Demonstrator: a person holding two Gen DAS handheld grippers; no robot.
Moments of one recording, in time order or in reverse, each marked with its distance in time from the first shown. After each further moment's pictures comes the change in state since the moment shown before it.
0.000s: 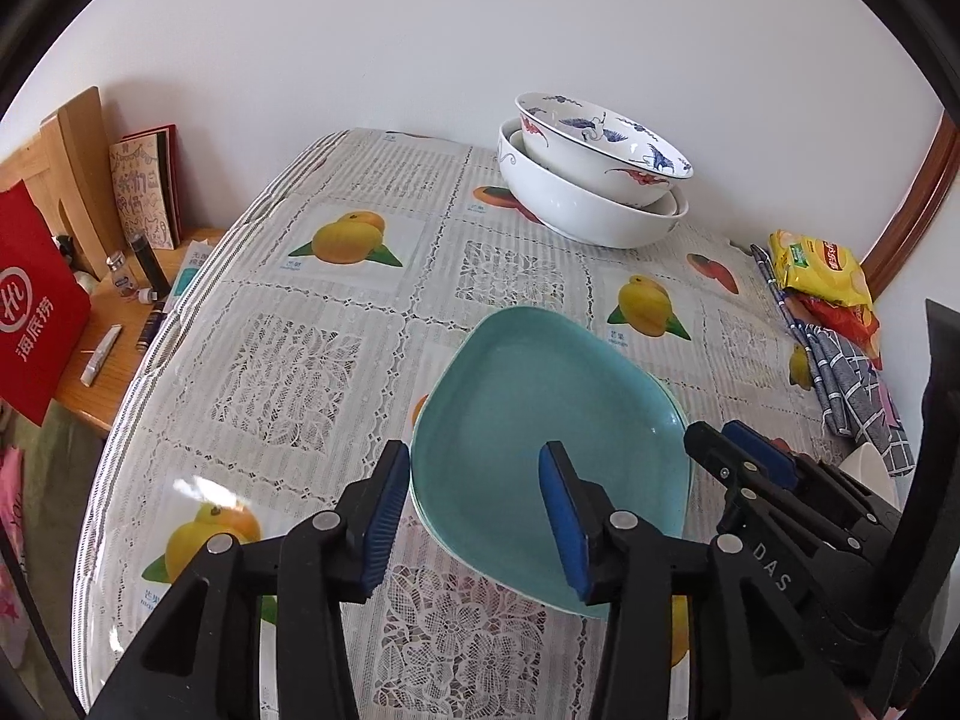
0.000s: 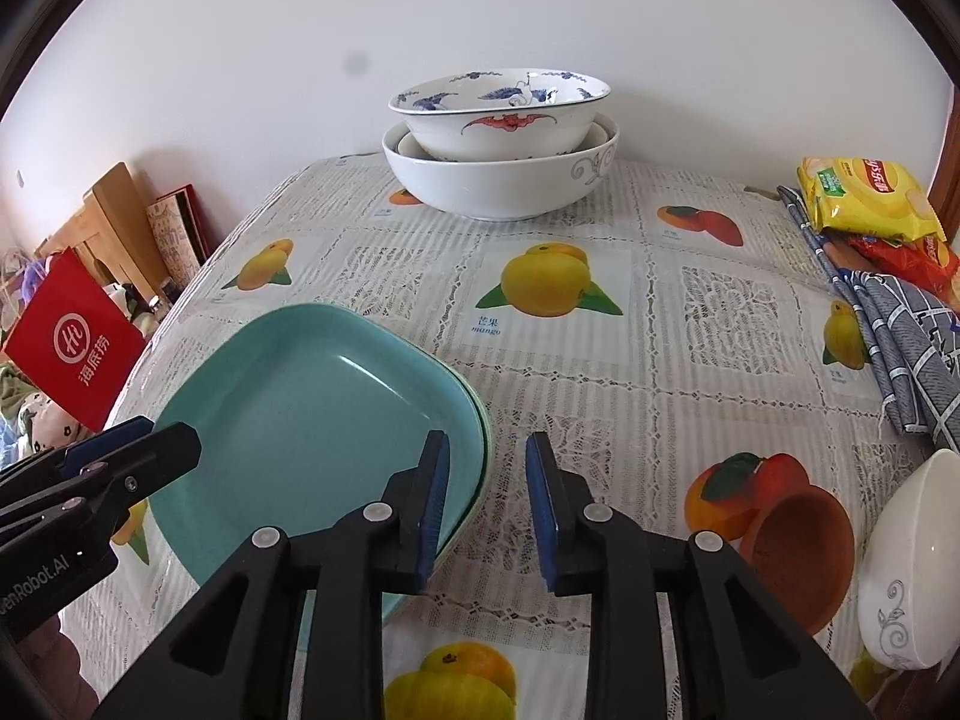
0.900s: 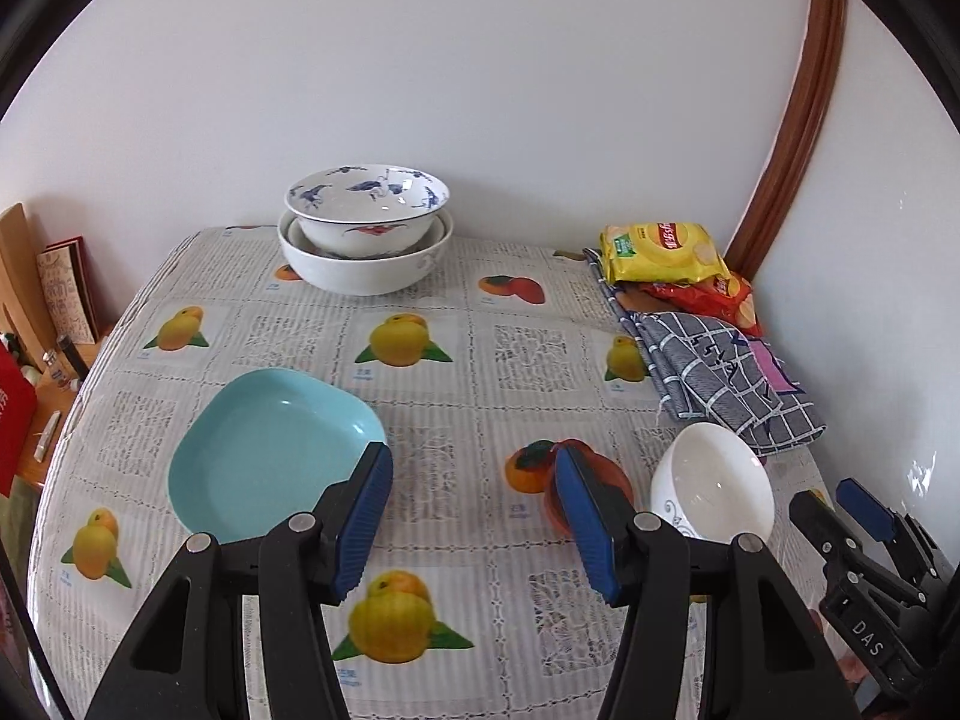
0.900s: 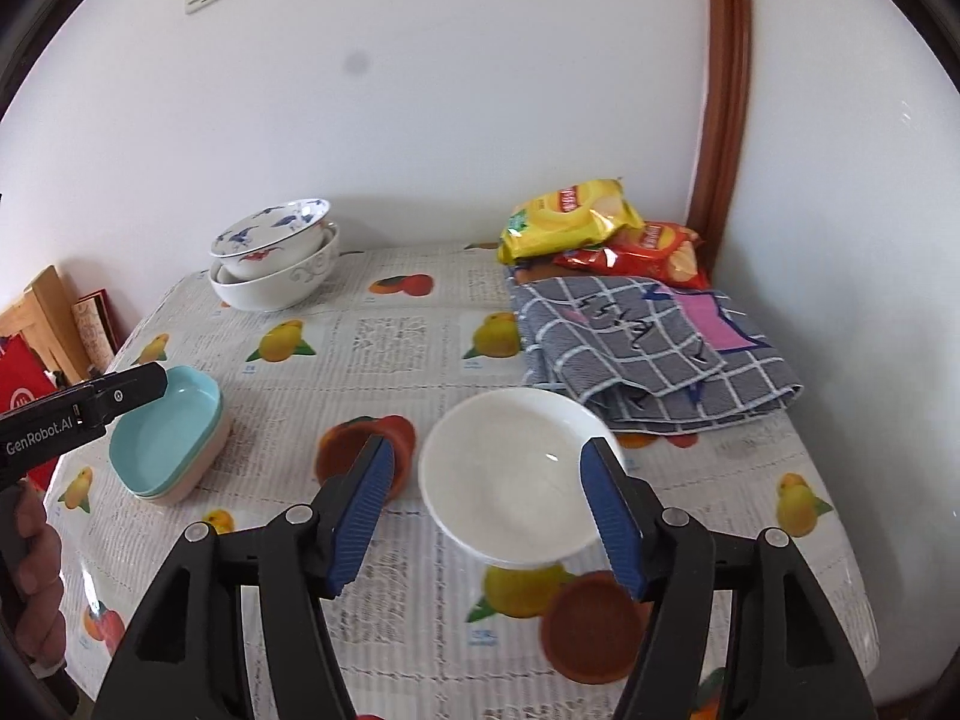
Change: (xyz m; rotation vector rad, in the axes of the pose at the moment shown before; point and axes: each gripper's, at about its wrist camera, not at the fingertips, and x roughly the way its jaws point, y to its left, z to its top) left arm -0.059 -0.161 -0.025 0.177 -0.126 -0.138; right arm -0.175 -0.182 -0.074 0.166 -0.193 -0.270
